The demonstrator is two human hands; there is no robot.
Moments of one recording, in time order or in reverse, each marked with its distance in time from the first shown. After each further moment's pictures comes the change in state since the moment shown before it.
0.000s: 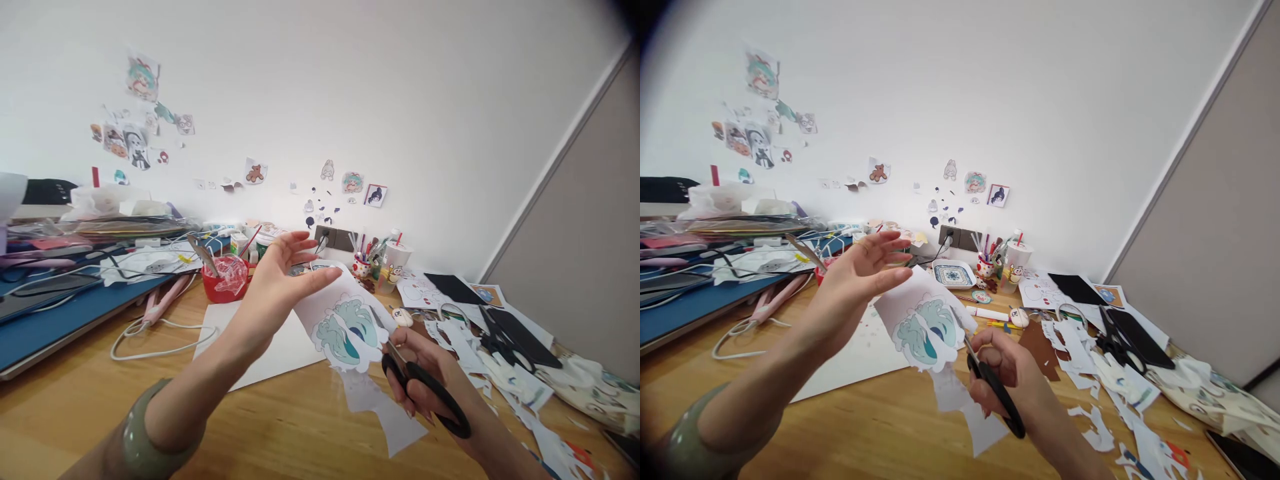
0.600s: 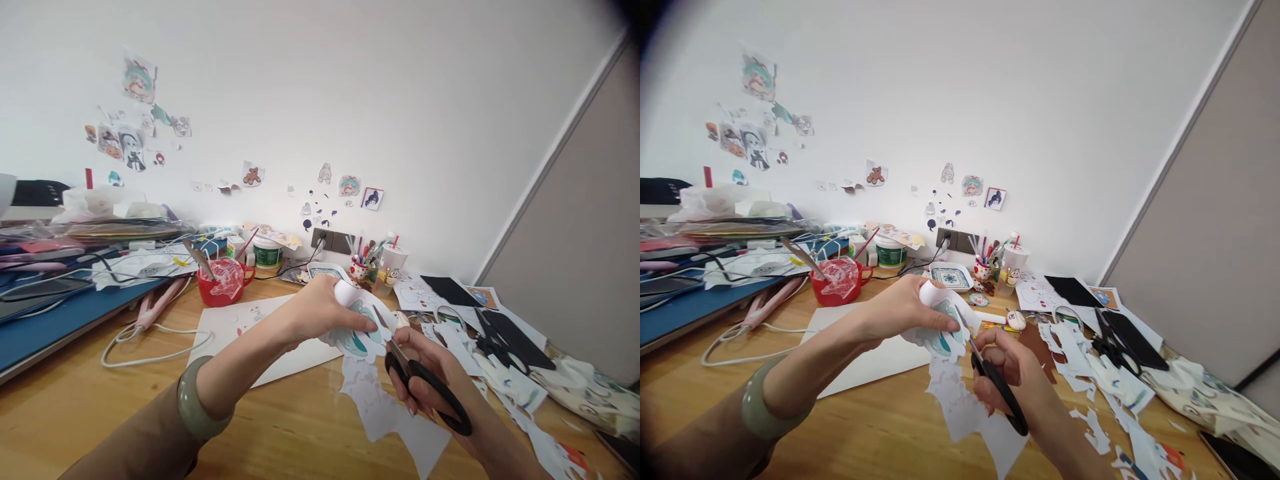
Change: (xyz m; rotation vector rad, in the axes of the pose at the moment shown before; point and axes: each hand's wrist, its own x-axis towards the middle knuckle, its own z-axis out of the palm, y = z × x) left_hand 0.011 -0.006 0.025 0.013 -0.607 -0.393; right_hand -0.001 -0.002 -0.005 0.032 0.022 -0.016
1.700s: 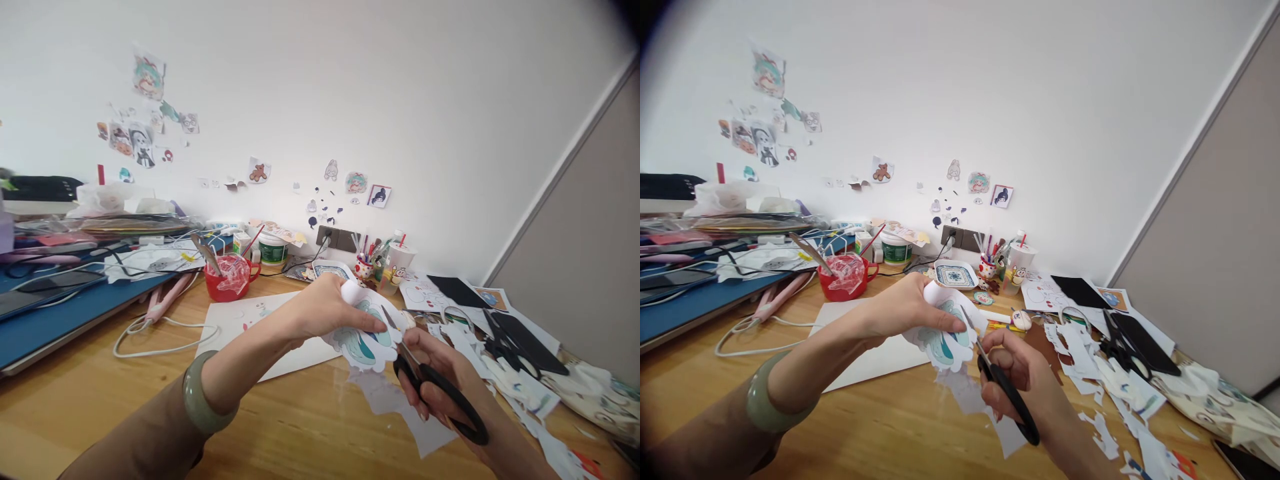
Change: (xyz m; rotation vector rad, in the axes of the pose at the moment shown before) left_hand -0.001 -0.002 -0.001 0.020 0.002 -0.046; right_hand -0.004 0.007 -0.003 -0.005 0.019 0.004
